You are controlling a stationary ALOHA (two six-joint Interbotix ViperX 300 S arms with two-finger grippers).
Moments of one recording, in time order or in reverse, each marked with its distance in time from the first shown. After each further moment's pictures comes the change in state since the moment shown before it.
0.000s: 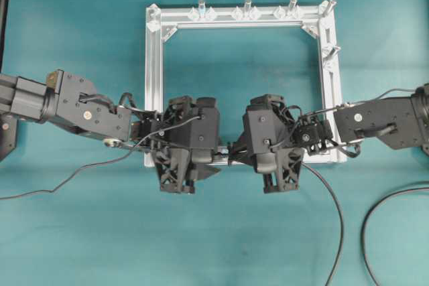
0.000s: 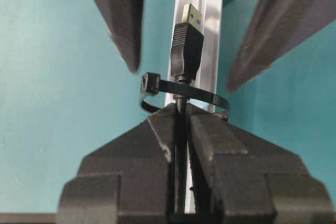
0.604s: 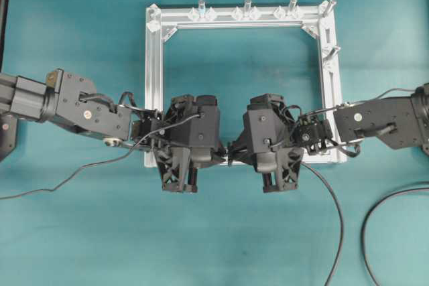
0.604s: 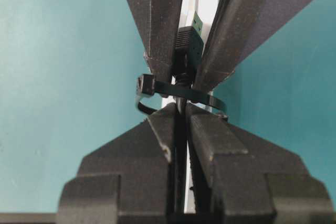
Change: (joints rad) left arm 0.003 -0.002 0.008 0.002 -0.021 0.002; right arm -0.003 0.000 0.000 0.000 -0.003 -0.002
